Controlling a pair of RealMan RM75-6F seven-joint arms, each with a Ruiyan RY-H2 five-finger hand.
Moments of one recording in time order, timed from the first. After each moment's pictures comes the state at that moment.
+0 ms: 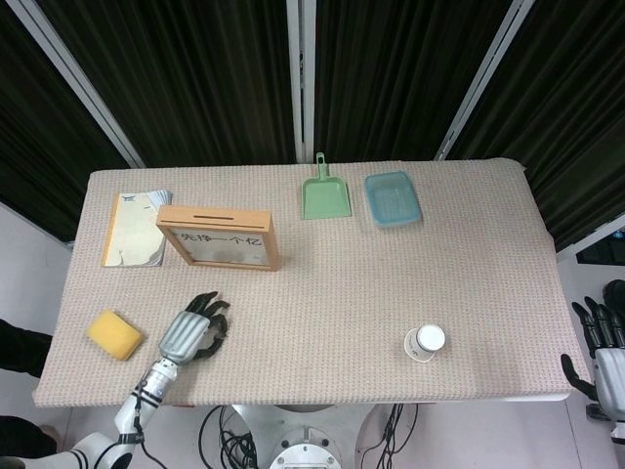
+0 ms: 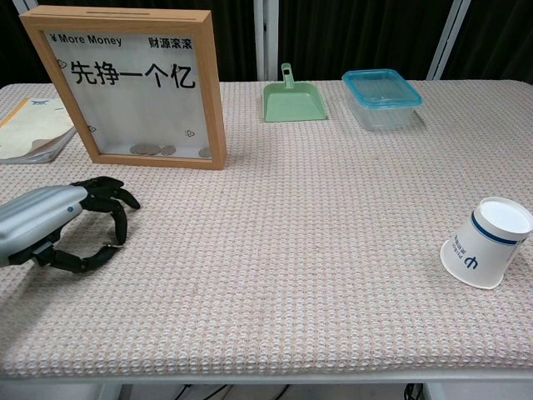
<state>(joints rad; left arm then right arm) -0.39 -1.77 0.03 -1.07 1.58 1.21 -0.13 -0.05 -1.16 0.02 -1.40 -1.55 1.58 0.13</state>
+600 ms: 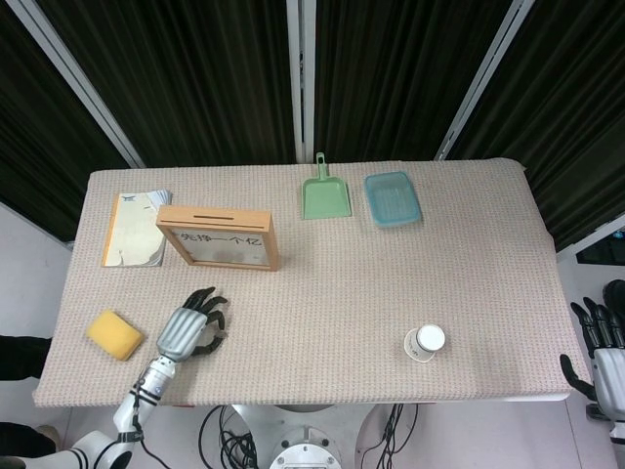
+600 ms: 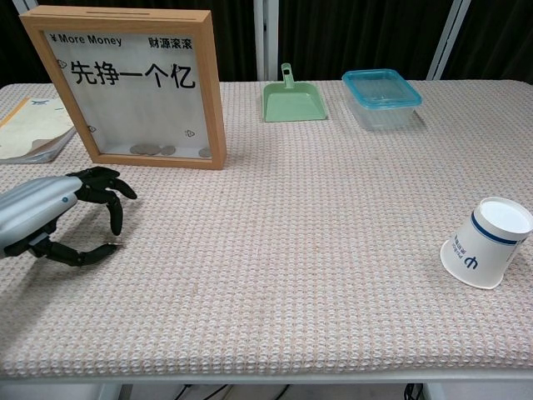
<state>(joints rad) -0.40 -1.77 0.02 -1.05 1.58 1.24 -0.15 -0.05 -1.16 0.02 -1.41 -1.55 1.58 0.12</state>
